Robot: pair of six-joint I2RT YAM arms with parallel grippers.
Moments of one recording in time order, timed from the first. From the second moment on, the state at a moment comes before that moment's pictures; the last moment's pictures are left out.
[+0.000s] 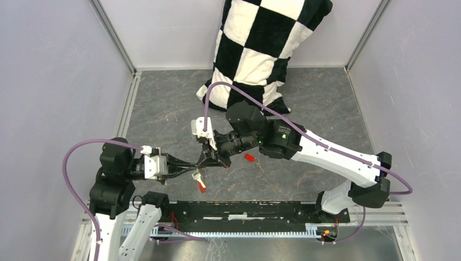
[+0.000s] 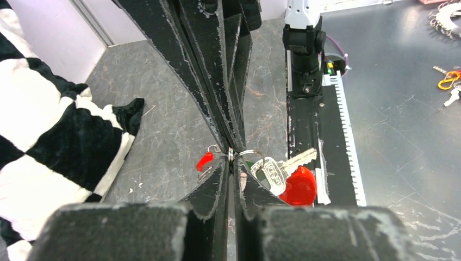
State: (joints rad) left arm -0.16 0.47 0.98 -0.80 1.26 0.53; right arm 1.21 1.50 1.67 -0.59 -0.52 -0.16
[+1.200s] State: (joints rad) left arm -0.17 0.49 0.81 -0.88 1.23 0.67; right arm 1.10 1.17 1.16 0.38 -0.65 0.24
